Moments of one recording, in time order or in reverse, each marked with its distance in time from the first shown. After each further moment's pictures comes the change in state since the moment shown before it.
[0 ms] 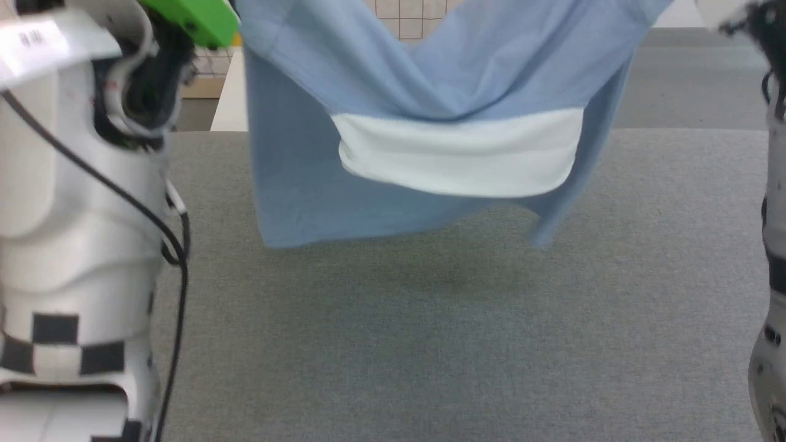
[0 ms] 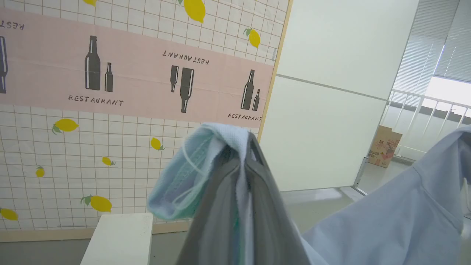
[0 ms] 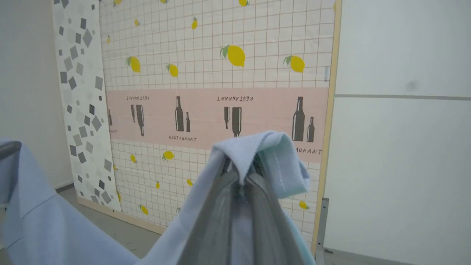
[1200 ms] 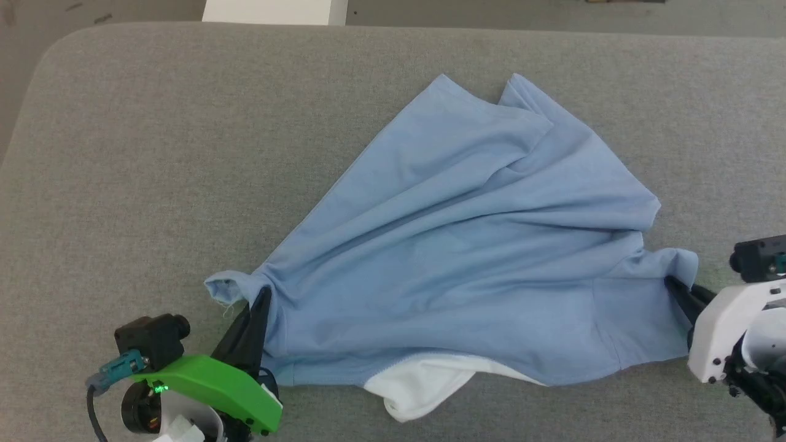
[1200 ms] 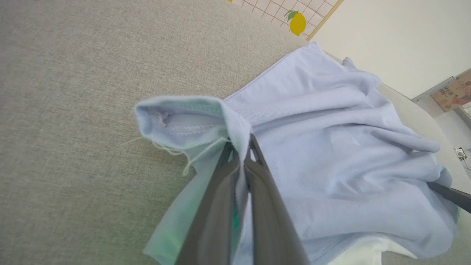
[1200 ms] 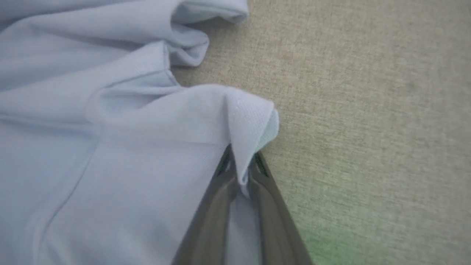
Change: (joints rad) left arm 1.036 -0.041 0.007 -0.372 0.035 0.029 -0.201; right arm 0.799 -0.288 0.123 0.023 0.144 0.000 0.066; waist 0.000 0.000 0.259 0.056
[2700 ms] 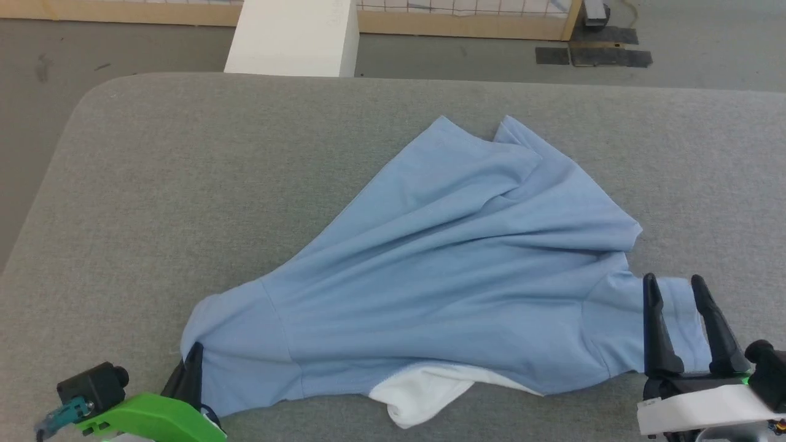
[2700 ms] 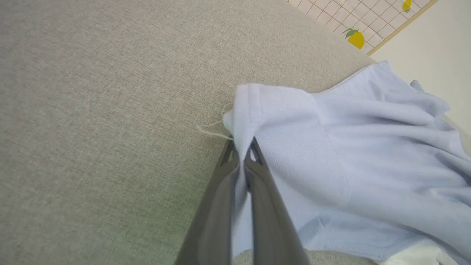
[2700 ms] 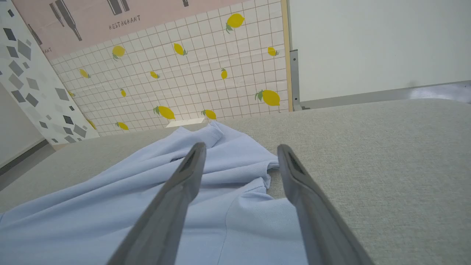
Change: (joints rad) left arm 0.072 0.016 0.155 0.159 -0.046 0.029 -0.028; right arm 0.300 0.437 -0.231 -0.287 -0.288 0.000 -0.628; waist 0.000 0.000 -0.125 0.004
